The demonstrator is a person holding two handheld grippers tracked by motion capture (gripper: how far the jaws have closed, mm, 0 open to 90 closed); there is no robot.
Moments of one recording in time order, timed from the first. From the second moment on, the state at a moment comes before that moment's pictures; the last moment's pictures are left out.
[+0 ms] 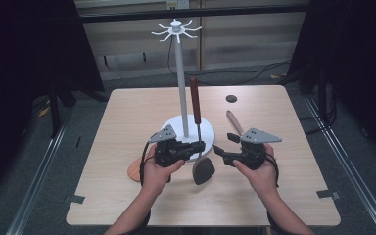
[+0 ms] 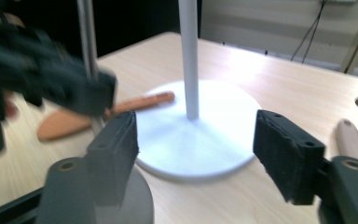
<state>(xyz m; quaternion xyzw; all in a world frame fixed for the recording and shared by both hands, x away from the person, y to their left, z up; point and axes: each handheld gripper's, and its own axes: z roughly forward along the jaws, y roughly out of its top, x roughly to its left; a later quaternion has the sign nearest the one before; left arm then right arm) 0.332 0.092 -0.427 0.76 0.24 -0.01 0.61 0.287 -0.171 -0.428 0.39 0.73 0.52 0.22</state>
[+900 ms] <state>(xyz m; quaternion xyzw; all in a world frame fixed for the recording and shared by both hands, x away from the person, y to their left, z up) 0.343 0.104 -0.404 0.77 0.21 -0.02 0.60 0.284 -0.172 -0.467 0.41 0.77 0.46 0.18</state>
